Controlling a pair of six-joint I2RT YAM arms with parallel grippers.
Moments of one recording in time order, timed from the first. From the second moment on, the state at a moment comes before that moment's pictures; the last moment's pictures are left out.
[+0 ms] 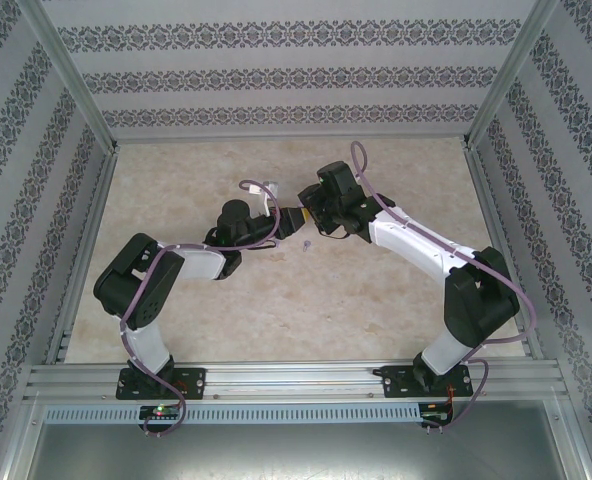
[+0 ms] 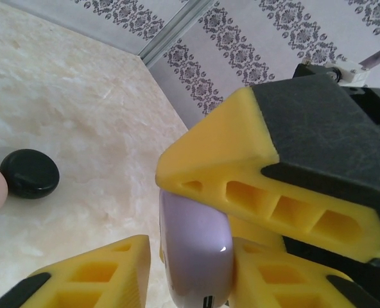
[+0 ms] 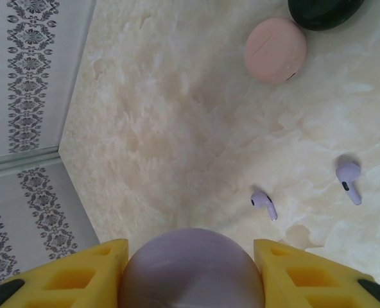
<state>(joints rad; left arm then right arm) -0.51 1.79 0.80 0.90 0.49 -0.78 0.58 1.63 1.25 -0.38 -0.05 1.44</state>
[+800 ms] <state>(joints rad) -0.50 1.74 0.81 0.82 0.51 -0.74 0.50 1.45 1.17 -0.34 -0.07 1.30</state>
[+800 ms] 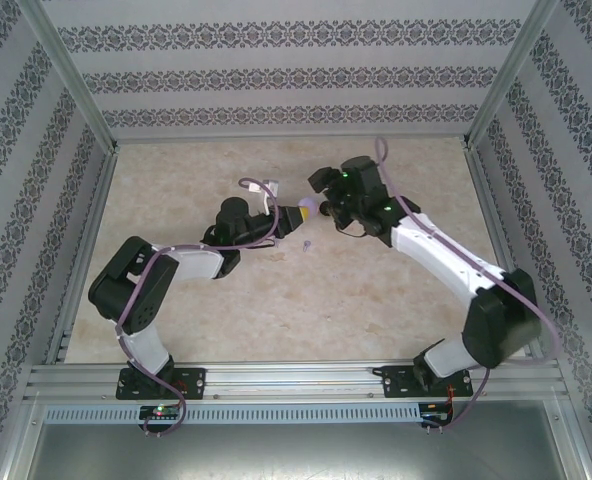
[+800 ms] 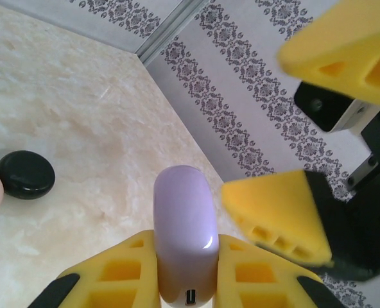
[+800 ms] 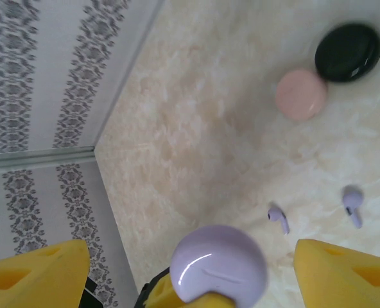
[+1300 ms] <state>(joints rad) -0.40 1.58 0.98 0.41 0.78 -0.53 0.37 1.25 0.89 -0.13 -0.44 0.52</state>
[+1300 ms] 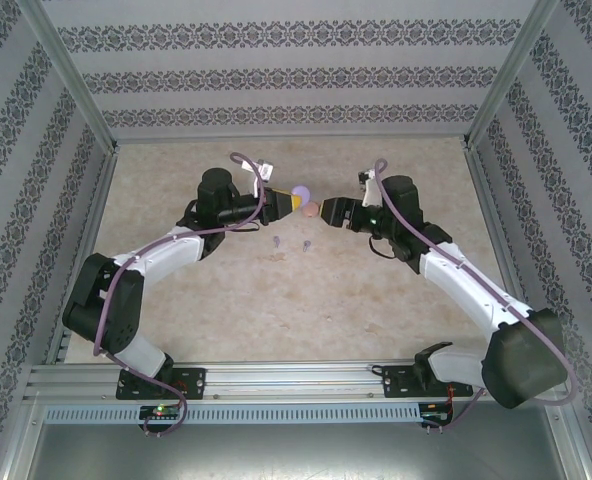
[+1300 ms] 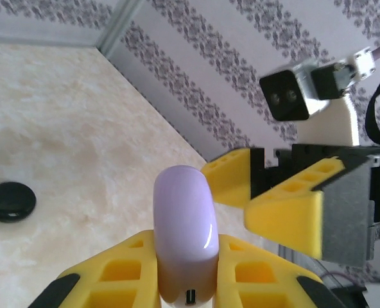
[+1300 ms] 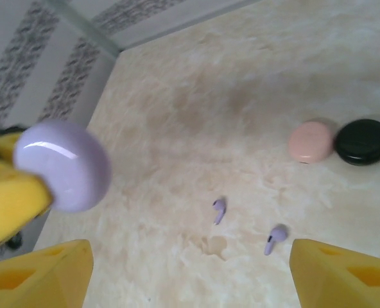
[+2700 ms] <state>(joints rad) -0.40 1.54 1.06 0.20 0.93 -0.44 0.31 1.27 0.83 0.04 -0.58 0.48</state>
